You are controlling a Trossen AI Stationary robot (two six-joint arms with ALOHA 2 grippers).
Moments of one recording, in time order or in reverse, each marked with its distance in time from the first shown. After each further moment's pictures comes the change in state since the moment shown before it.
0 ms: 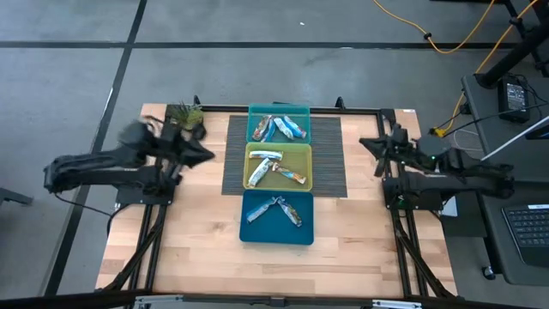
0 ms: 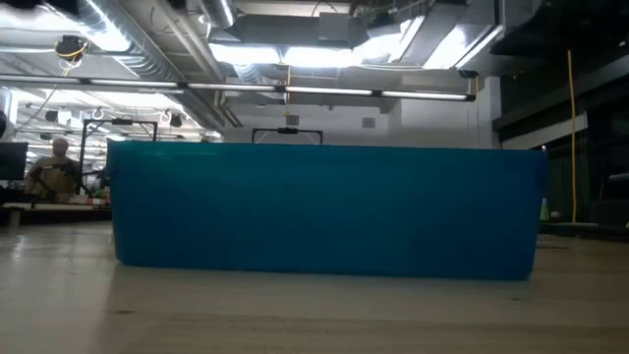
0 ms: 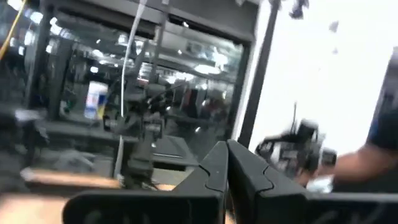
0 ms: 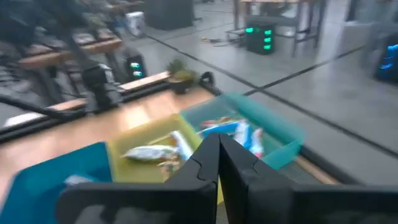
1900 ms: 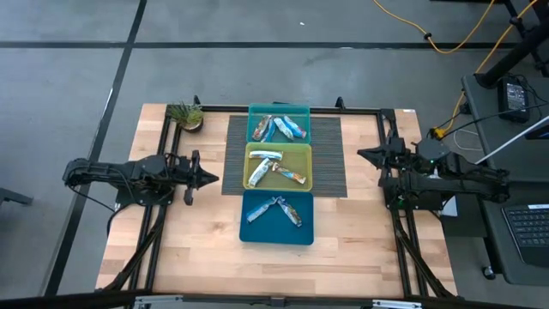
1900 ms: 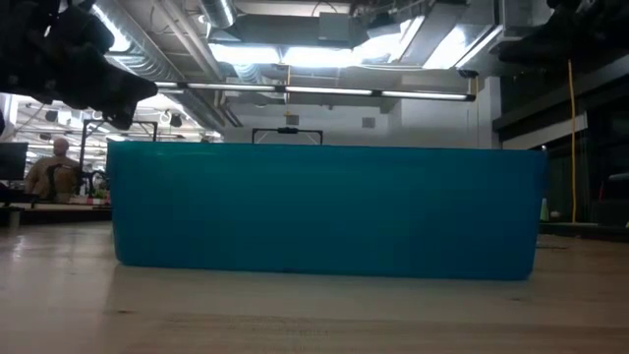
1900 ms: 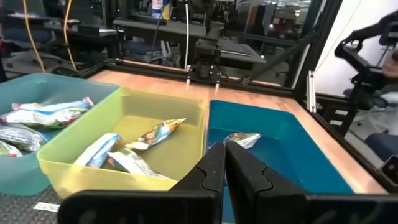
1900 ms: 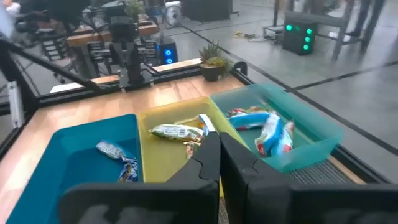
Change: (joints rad) left arm -0.276 -0.514 -0.464 -0.483 -0.484 0.186; right arm -0.020 -0.095 -0.088 -0.008 -0.177 -0.093
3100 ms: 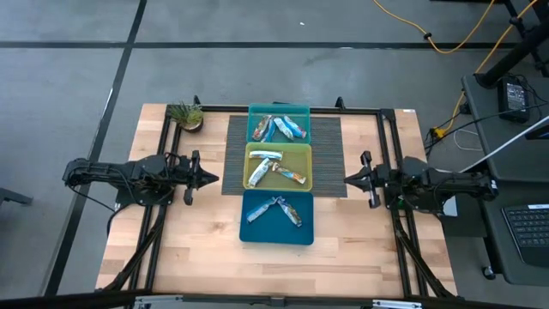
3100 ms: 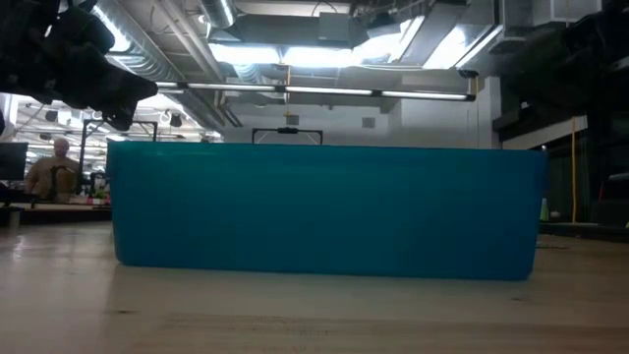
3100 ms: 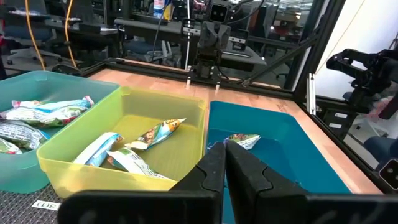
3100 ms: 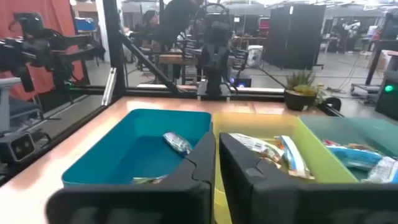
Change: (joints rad) left arm 0.000 -0.001 0.000 0.002 -0.002 -0.022; right arm 0.085 -0.187 -0.473 0.487 -0.274 -0.142
